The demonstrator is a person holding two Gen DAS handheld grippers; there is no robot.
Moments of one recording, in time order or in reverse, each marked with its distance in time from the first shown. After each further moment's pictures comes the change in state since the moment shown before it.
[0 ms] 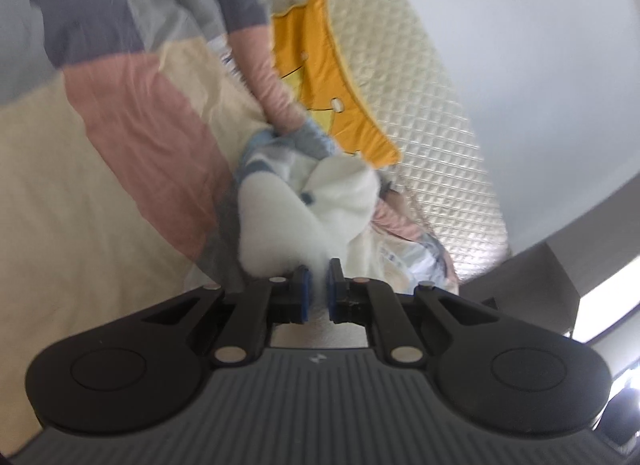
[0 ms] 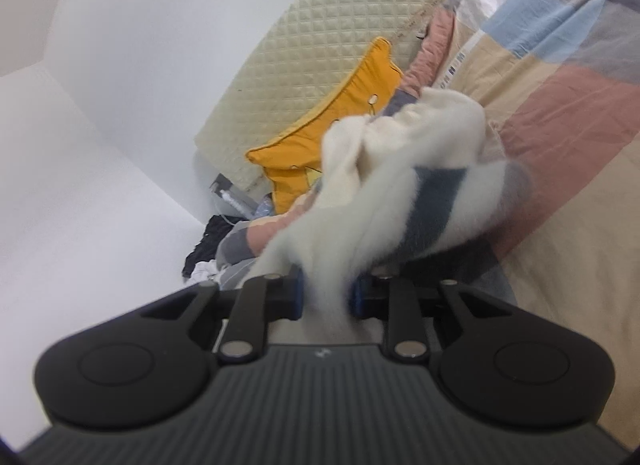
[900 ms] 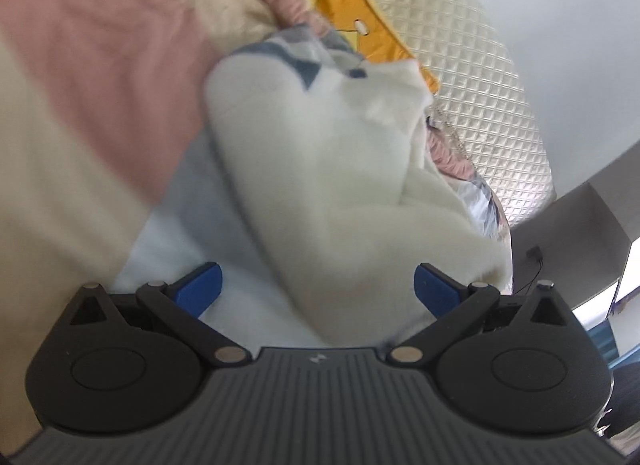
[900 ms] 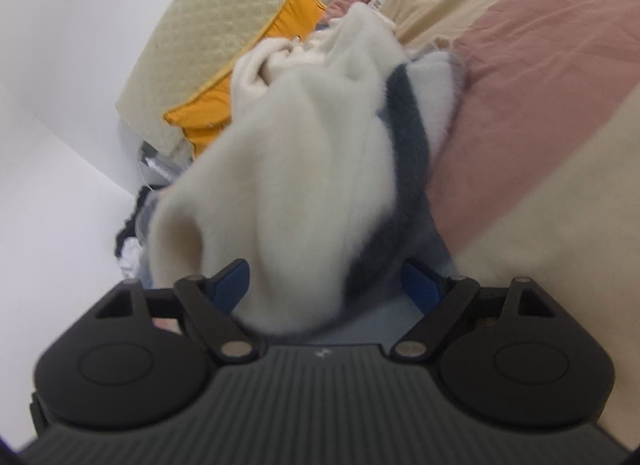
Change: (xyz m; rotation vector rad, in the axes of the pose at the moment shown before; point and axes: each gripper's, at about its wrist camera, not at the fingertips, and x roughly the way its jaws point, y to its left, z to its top) left arm 0.210 0.050 -0.056 0.095 0.129 0.093; right arm 0.144 -0.091 -0.004 0.080 0.115 -0.145
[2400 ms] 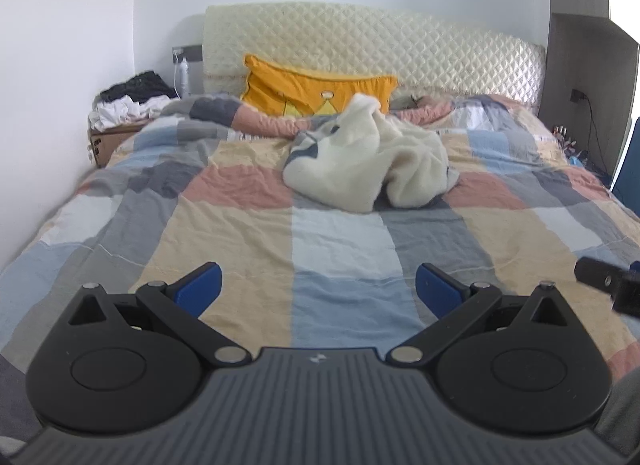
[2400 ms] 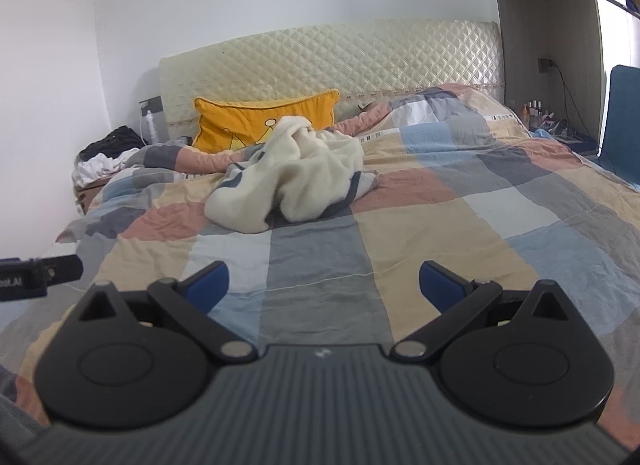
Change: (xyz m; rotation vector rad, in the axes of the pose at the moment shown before) left arm -0.474 -0.154 -0.225 0.720 -0.157 0.397; right arm -0.389 0.179 -0.206 -0.590 -0.219 -0.393
